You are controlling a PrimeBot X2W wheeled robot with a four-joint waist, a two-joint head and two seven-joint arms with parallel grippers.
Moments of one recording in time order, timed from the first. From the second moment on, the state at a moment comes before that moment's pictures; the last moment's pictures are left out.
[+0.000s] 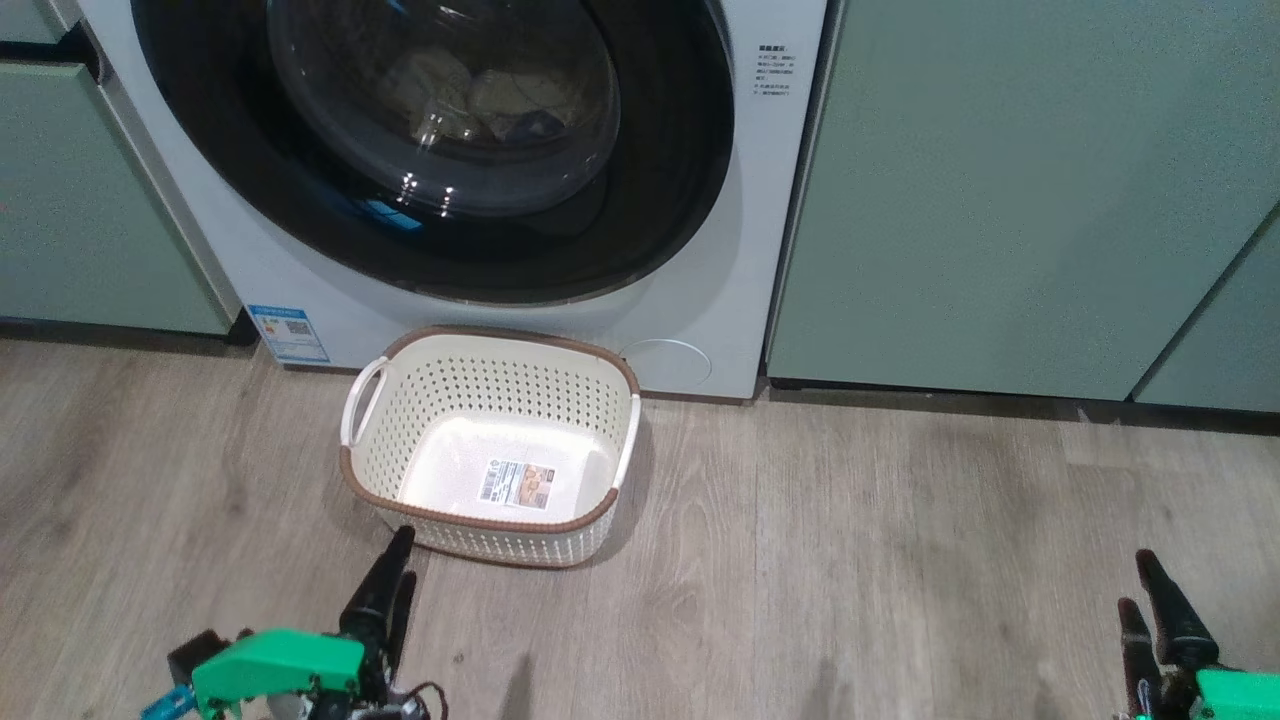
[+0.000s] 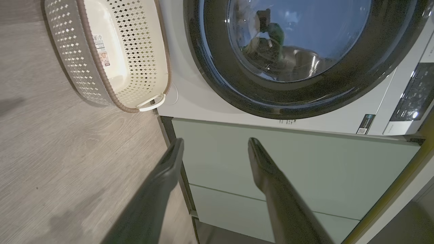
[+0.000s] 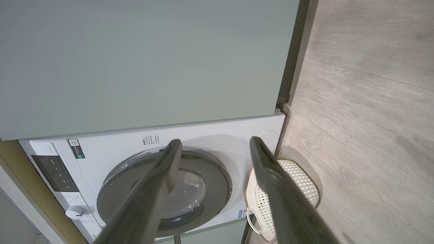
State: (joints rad) left arm 0.00 0.03 0.04 0.37 -1.54 -0.12 0.06; right arm 0.01 -0.02 -0.11 0.36 1.55 0.13 0.06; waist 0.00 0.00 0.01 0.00
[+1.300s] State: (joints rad) left arm -0.09 0.03 0.06 0.29 -0.92 -0.12 -0.05; right arm -0.03 -0.02 -0.11 0.24 0.90 0.13 -0.05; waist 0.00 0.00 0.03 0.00
